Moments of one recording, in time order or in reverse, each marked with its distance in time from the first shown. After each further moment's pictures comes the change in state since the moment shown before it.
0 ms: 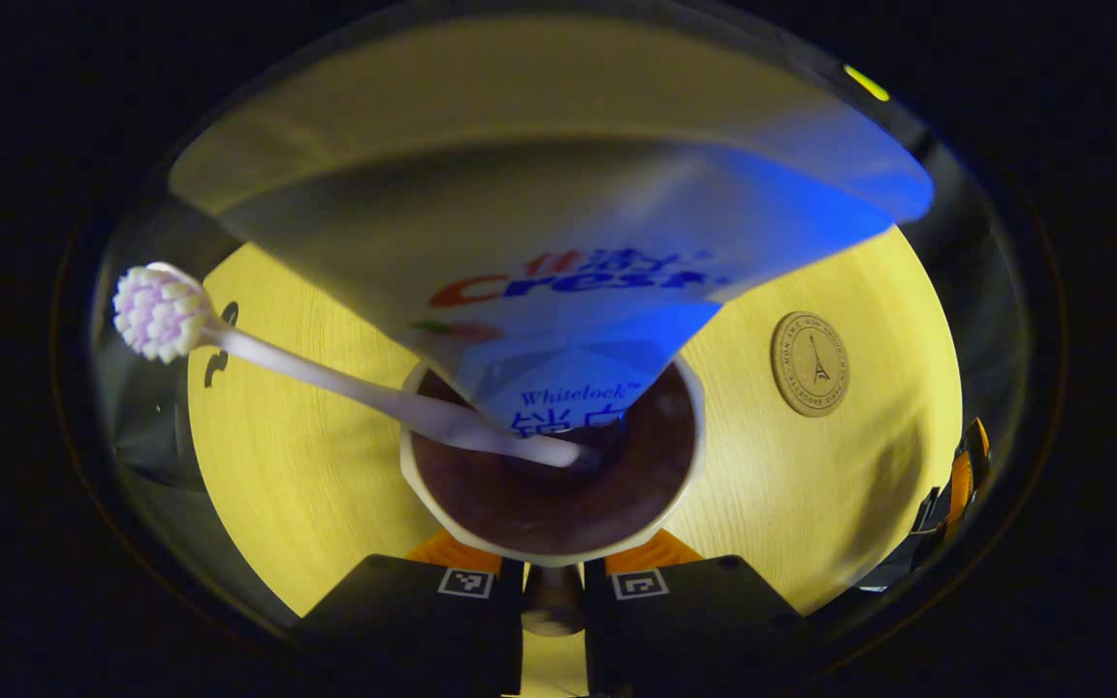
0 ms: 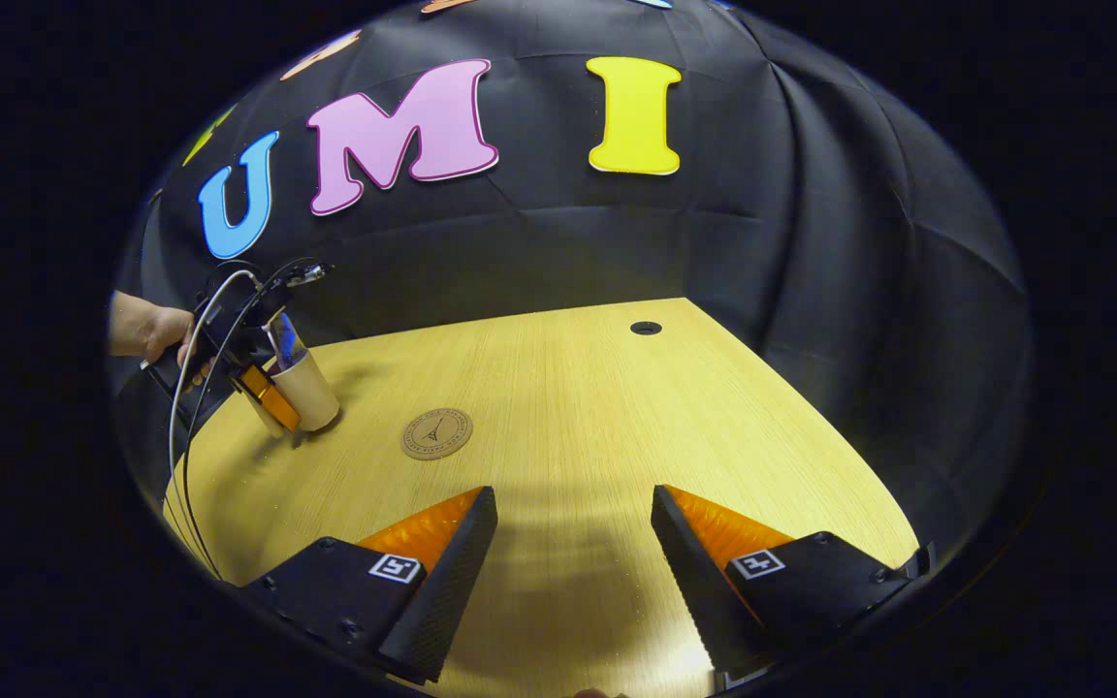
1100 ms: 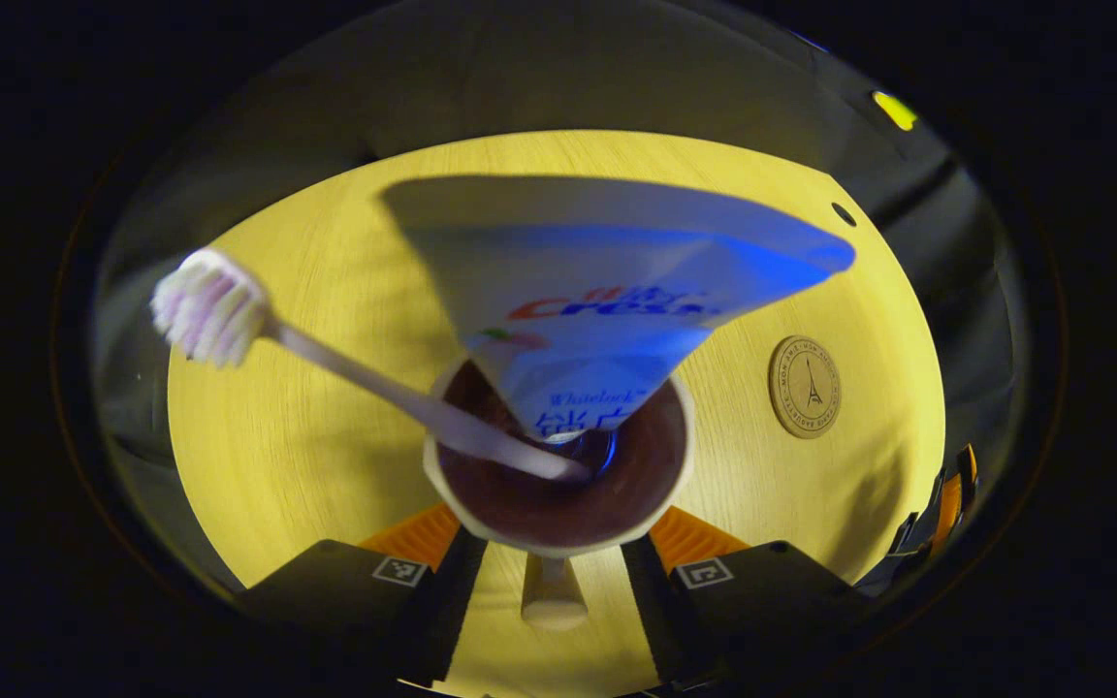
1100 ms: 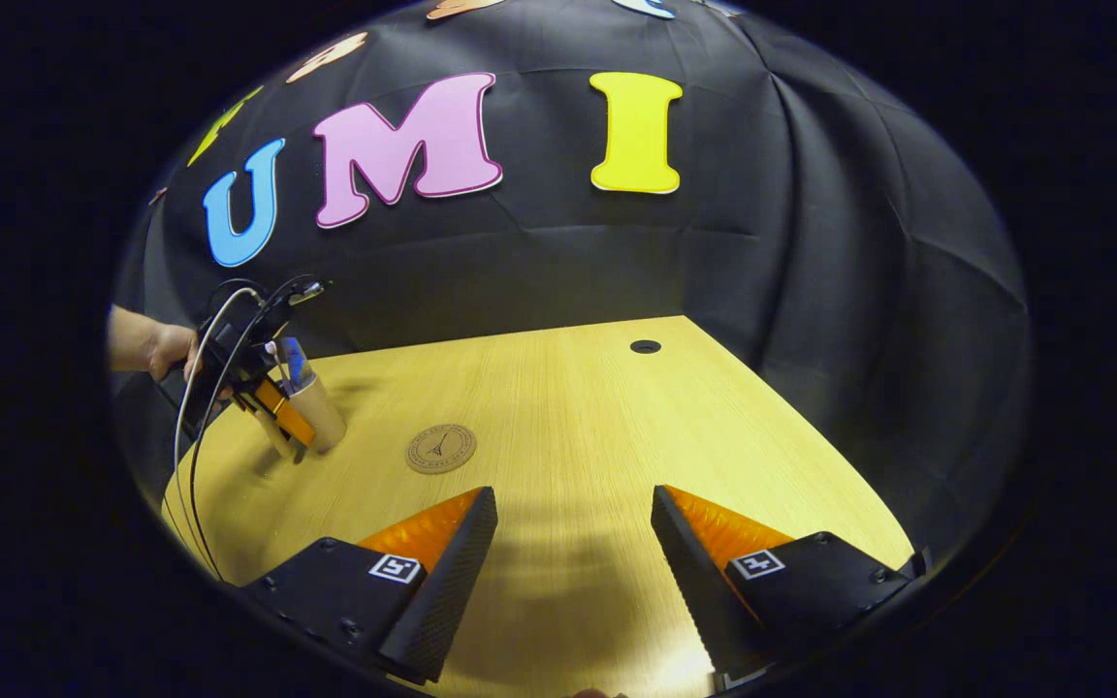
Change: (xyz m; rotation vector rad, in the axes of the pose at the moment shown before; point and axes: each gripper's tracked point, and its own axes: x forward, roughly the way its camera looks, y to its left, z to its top) left arm 0.022 0.003 -0.004 -0.097 -0.009 -0.037; right arm -0.009 0.005 0.008 -0.029 -0.045 0.006
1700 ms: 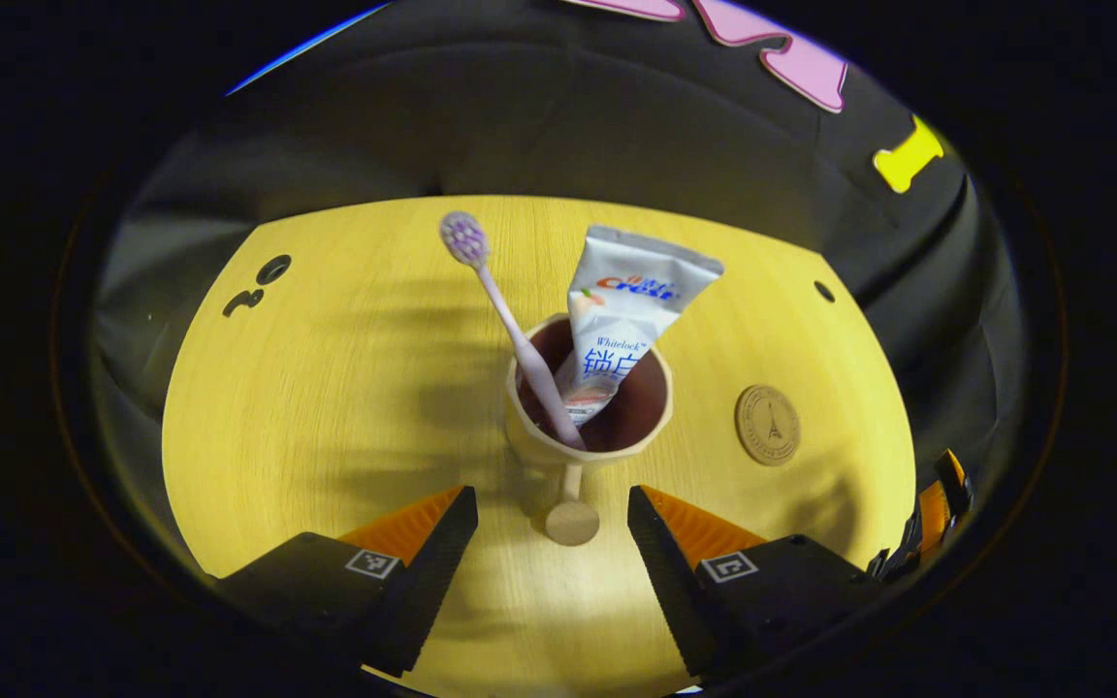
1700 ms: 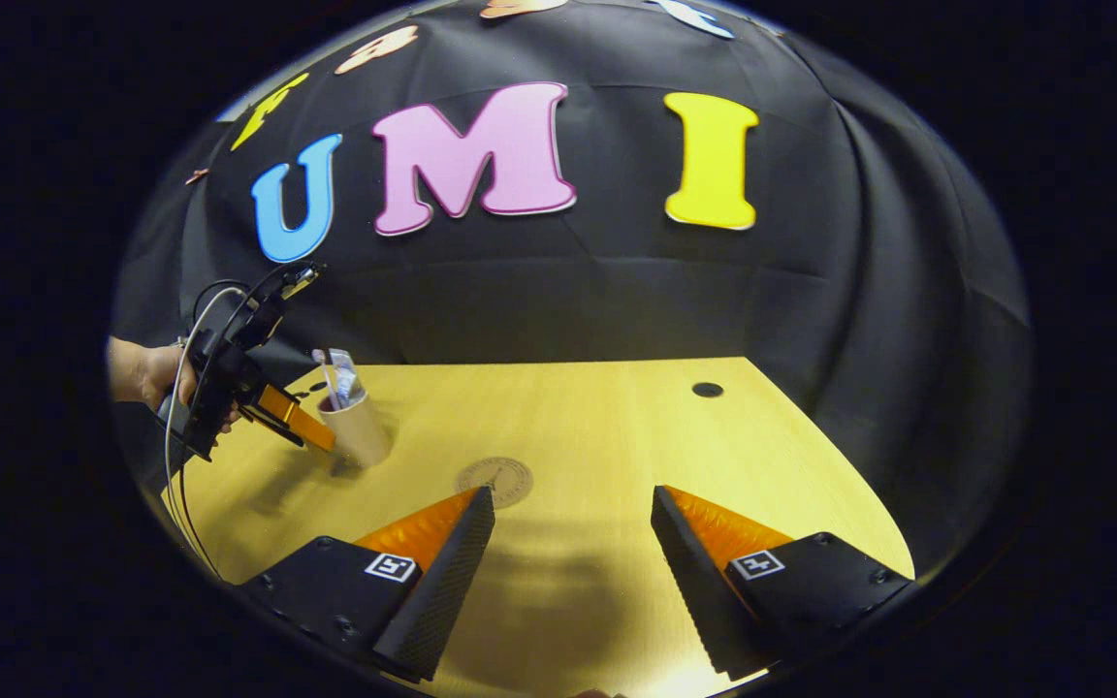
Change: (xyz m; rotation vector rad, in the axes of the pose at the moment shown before) left arm -0.038 0.003 -0.014 -0.157 -0.235 -0.045; right arm 0.021 0.035 0.033 -0.056 -0.064 0.102
